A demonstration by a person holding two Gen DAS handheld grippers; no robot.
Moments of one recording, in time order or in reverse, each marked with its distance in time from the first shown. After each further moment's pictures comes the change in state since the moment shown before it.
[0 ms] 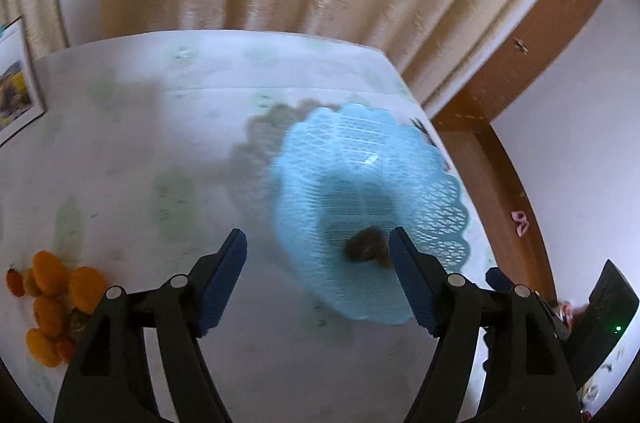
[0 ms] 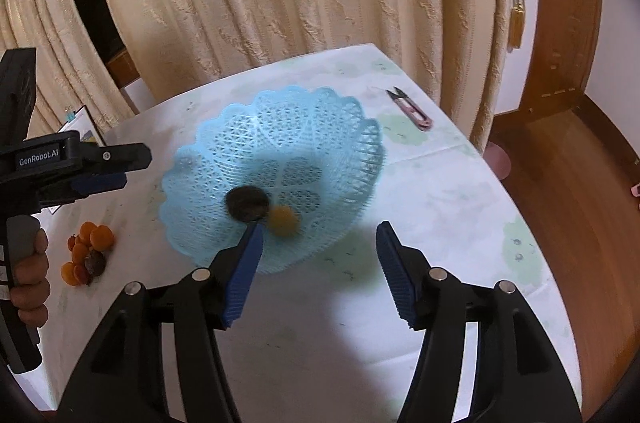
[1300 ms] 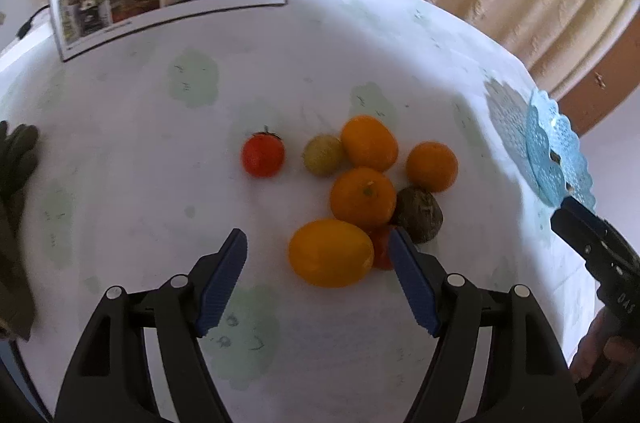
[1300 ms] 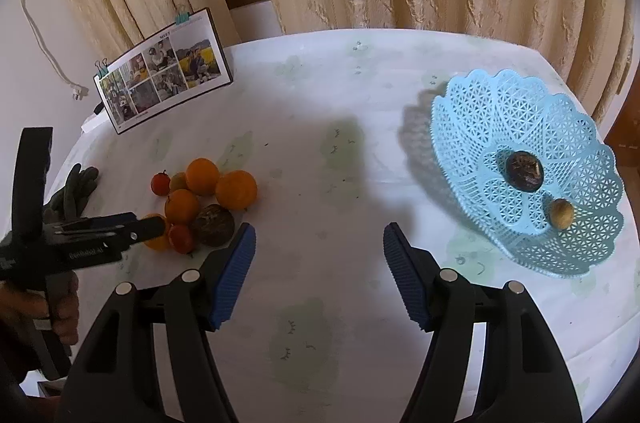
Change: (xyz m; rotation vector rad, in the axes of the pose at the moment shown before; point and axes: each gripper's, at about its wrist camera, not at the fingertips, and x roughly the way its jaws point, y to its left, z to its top) left arm -0.078 0.220 -0.110 -0.159 0.019 0.208; right arm 0.045 0.199 -0.029 -0.247 0.143 0.203
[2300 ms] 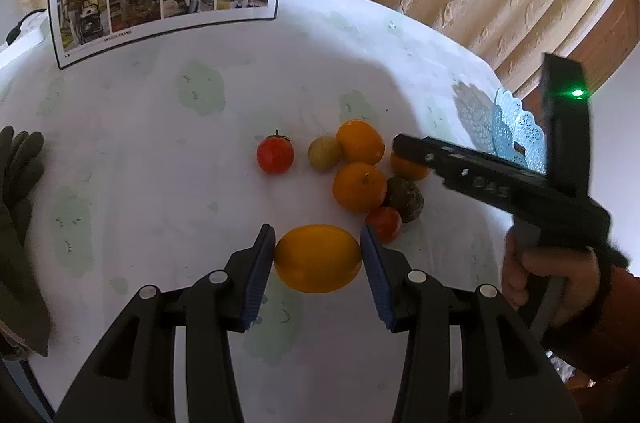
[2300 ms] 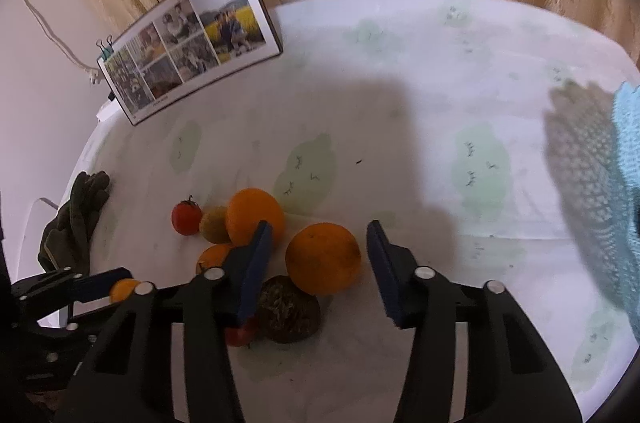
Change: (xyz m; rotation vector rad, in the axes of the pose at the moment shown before) left arm -0.038 0.024 -0.007 0.030 -0.023 -0.104; right arm 0.107 0.062 0.043 -0.010 0.138 0.148
